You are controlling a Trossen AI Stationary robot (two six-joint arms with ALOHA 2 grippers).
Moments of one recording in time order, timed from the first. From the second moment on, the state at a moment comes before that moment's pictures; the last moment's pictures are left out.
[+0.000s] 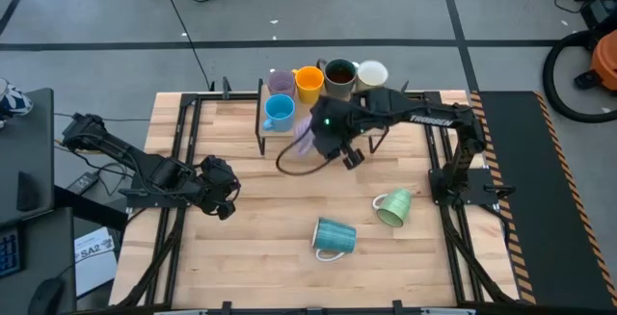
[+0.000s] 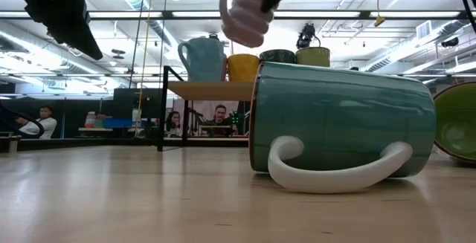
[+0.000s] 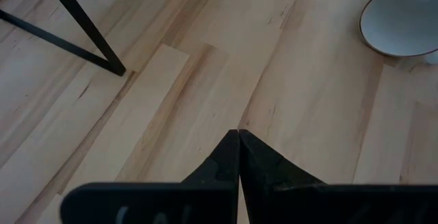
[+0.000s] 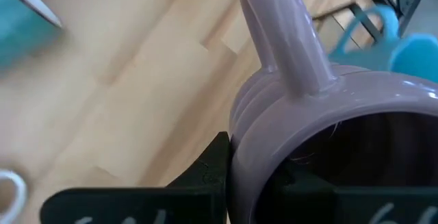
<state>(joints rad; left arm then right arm) -0.47 0.95 0.73 -0.80 -0.53 -0.80 -0.07 1.82 2.03 -1.27 0.09 -0.75</state>
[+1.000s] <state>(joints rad) -0.47 0.95 0.73 -0.79 -0.53 -0.80 -0.32 1.93 2.02 -1.22 -0.16 -0.87</state>
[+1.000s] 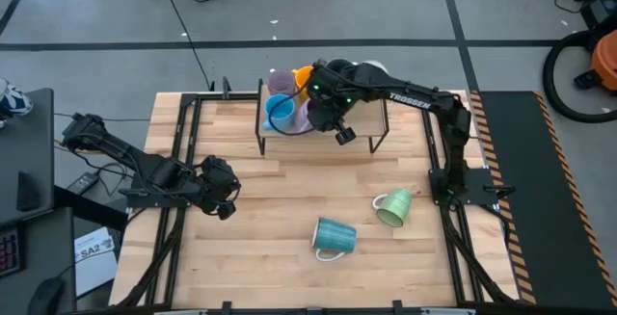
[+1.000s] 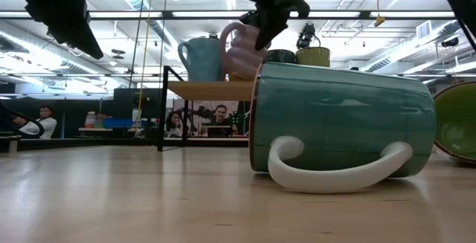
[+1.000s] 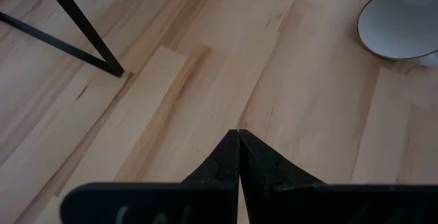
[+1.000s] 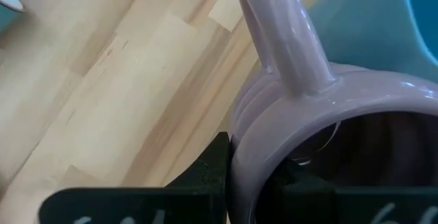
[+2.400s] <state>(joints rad) -0.47 0.95 0.73 -0.78 -0.53 -0.80 -0.33 1.95 2.02 -1.16 -0.12 -0.87</state>
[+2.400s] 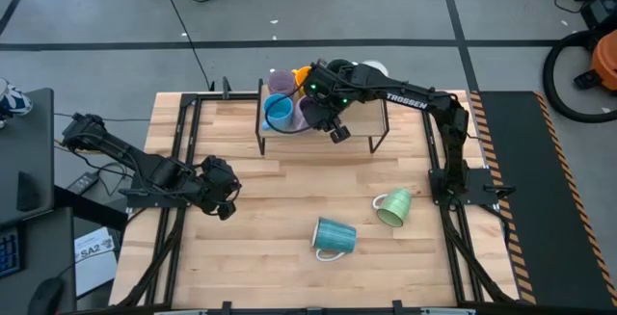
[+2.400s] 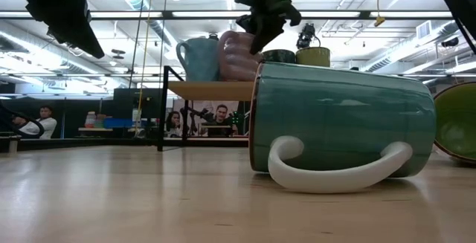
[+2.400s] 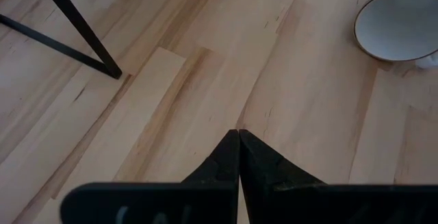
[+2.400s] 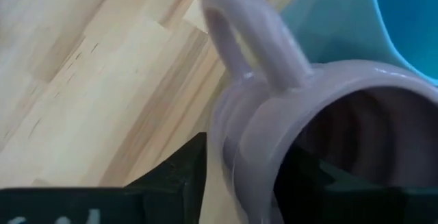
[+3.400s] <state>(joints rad) -0.47 0.95 0.73 -0.78 -0.53 -0.80 -0.29 1.94 2.09 -1.11 0.01 -0.89</state>
